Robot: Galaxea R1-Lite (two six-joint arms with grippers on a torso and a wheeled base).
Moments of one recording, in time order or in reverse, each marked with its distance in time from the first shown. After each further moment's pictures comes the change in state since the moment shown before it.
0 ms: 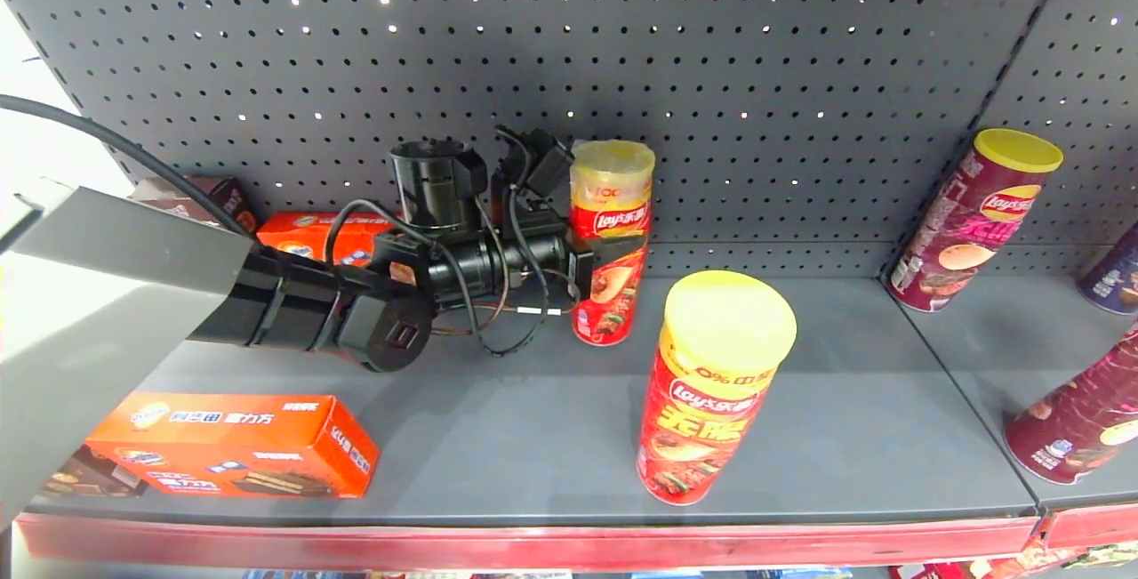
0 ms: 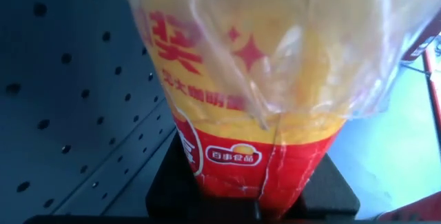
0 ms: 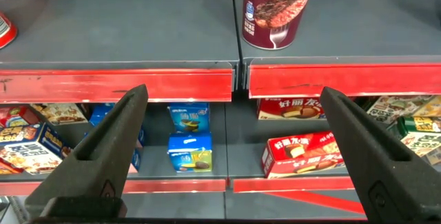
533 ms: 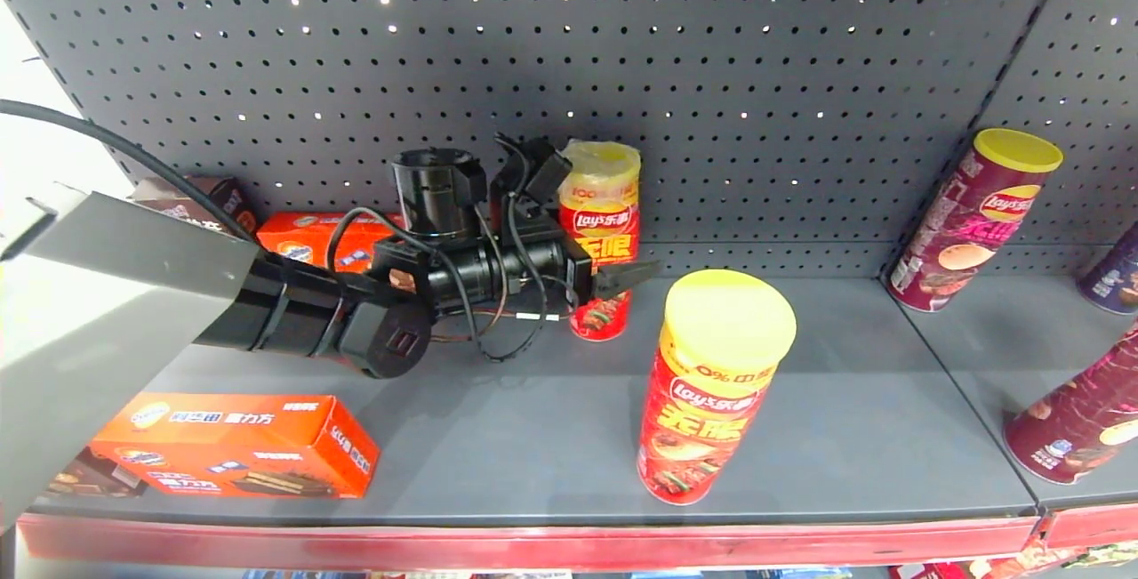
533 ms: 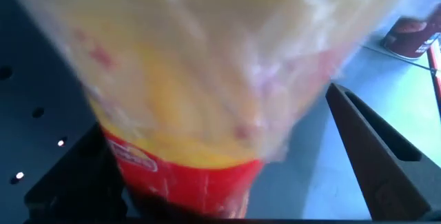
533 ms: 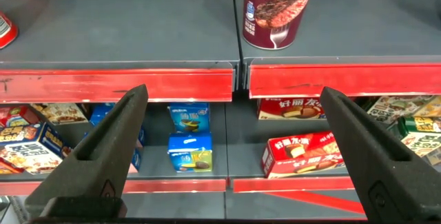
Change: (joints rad) left arm 0.006 -0.001 0.030 -0.020 0.001 -0.005; right arm 0.000 0.000 0.000 0.000 0.000 0.000
